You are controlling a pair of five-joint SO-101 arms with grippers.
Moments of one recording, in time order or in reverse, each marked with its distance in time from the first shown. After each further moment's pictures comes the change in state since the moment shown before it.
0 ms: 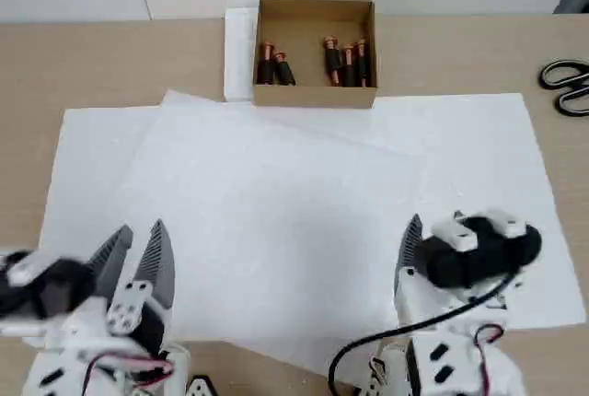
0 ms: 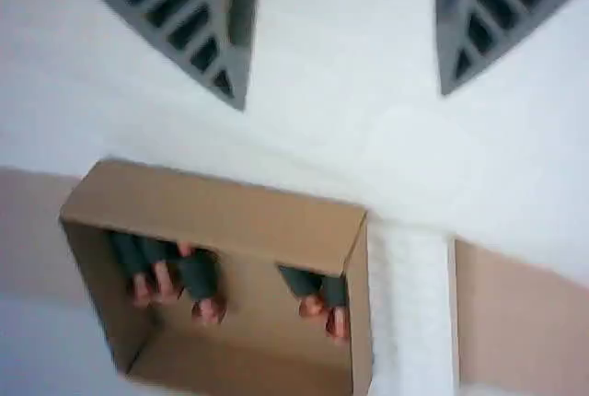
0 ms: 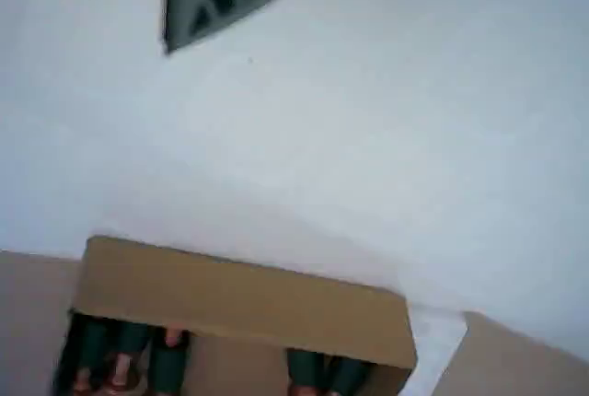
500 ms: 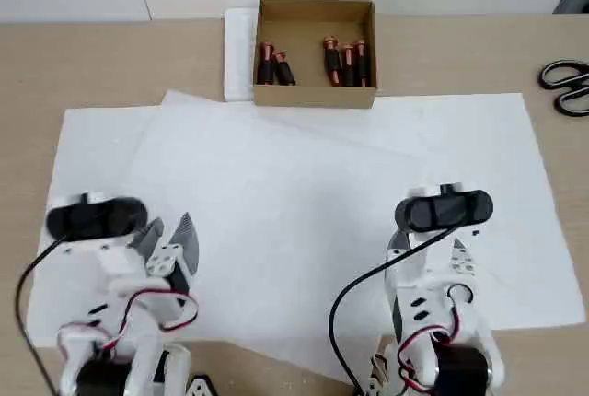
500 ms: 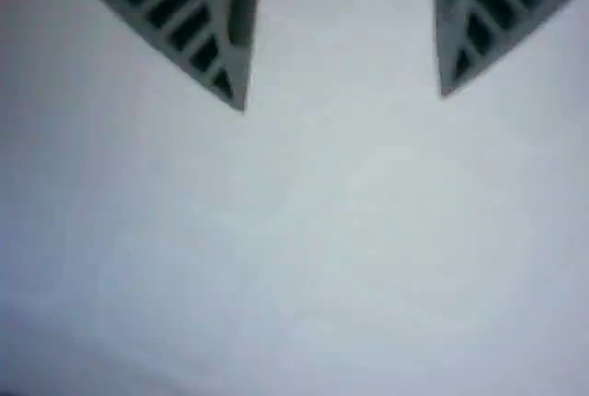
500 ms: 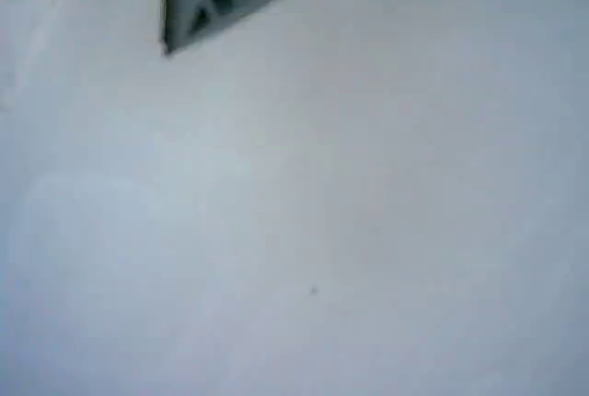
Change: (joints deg) left arm 0.0 0.1 26.5 -11.3 0.0; right arm 2.6 -1.0 23.4 -6.8 0.0
